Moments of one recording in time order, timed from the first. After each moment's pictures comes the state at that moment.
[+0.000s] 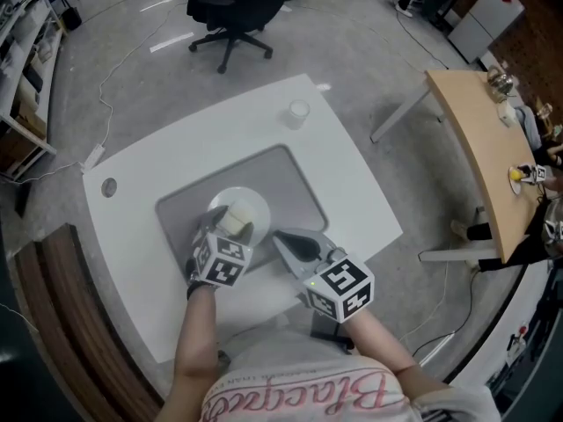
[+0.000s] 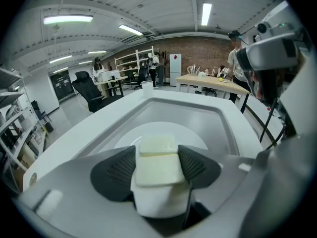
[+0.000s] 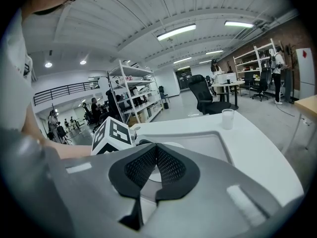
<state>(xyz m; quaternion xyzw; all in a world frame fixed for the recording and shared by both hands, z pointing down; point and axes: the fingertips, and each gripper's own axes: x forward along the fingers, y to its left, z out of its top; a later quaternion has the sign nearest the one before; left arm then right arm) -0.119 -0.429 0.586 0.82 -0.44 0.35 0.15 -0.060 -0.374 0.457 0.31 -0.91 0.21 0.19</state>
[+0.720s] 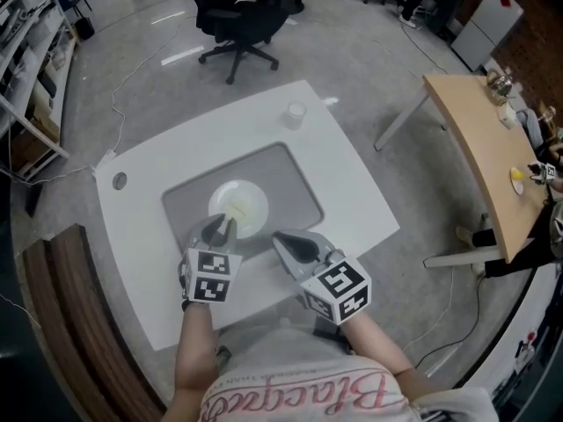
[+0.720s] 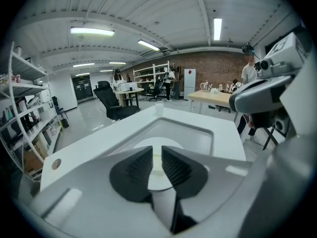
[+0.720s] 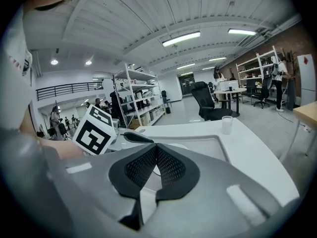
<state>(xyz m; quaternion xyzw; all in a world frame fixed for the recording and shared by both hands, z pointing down) -0.140 -0.399 0.506 0.79 -0.53 0.27 0.14 -0.053 -0.352 0.438 0.31 -0.92 0.19 0.17</state>
